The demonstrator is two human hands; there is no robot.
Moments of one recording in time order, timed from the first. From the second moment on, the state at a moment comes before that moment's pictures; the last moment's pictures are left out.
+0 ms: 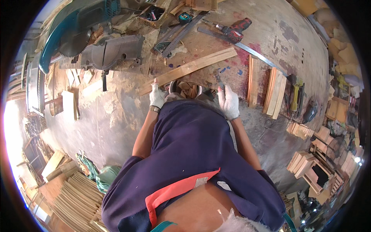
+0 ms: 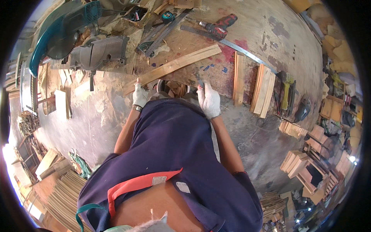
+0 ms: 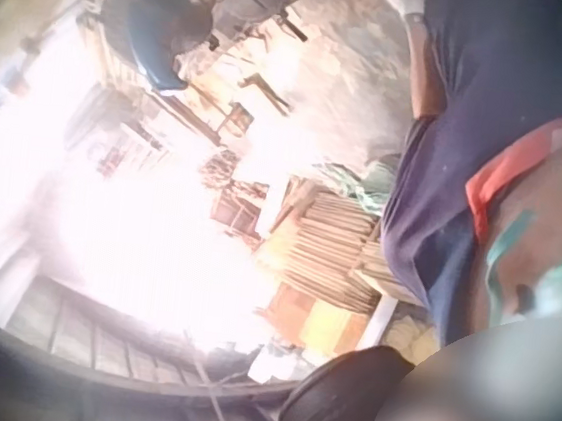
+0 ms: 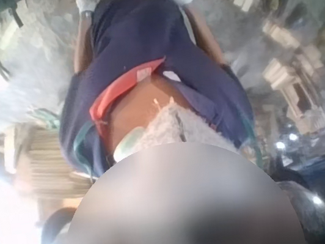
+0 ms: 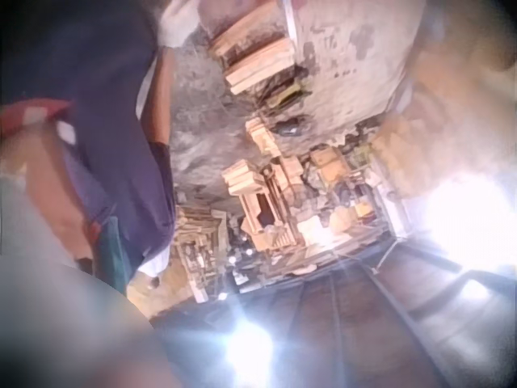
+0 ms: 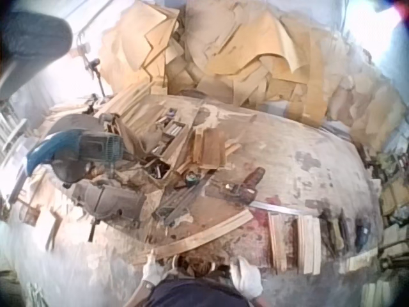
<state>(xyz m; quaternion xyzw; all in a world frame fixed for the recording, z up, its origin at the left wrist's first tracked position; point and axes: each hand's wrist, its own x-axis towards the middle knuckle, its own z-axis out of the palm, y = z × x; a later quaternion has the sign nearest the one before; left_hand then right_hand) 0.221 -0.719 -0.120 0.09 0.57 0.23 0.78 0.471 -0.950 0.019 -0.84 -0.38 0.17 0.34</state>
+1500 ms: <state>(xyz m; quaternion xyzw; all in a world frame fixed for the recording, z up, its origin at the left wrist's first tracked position) 0.077 -0.652 -0.105 0.03 0.43 0.44 0.79 0.458 -0.814 -0.069 -0.89 -0.30 0.10 0.33</state>
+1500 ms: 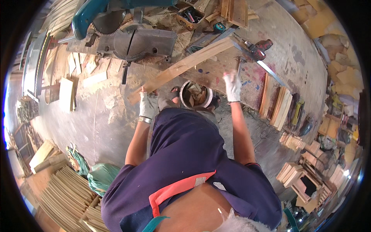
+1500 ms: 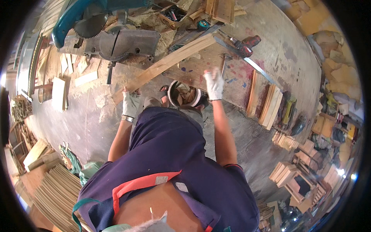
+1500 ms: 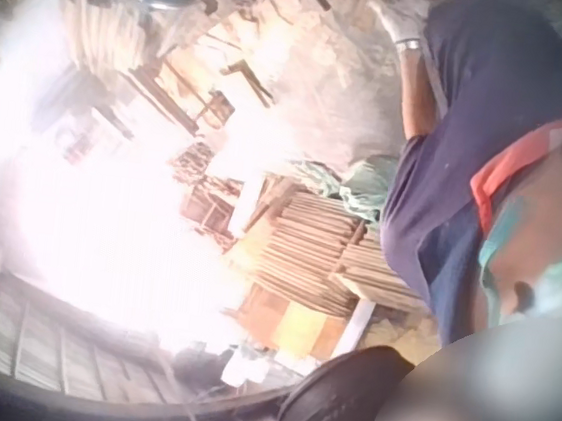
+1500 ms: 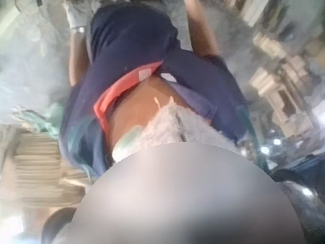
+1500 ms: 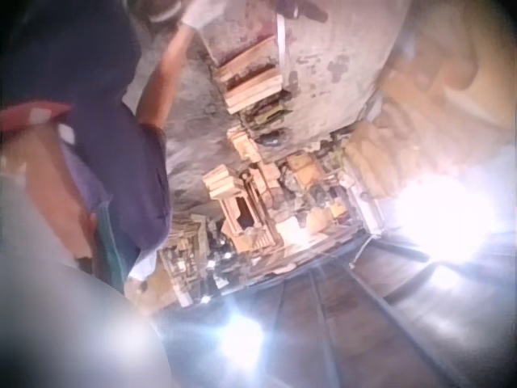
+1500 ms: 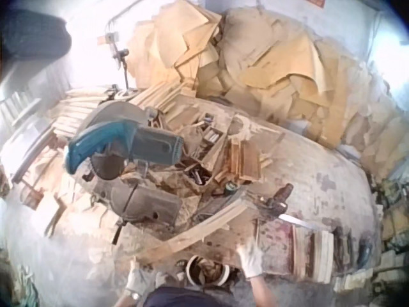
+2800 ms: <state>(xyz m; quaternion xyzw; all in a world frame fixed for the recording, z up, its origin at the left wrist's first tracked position) -0.052 -0.494 0.036 0.98 0.01 0.09 0.15 0.128 -0.790 0.074 -0.80 -0.42 0.10 0.41</state>
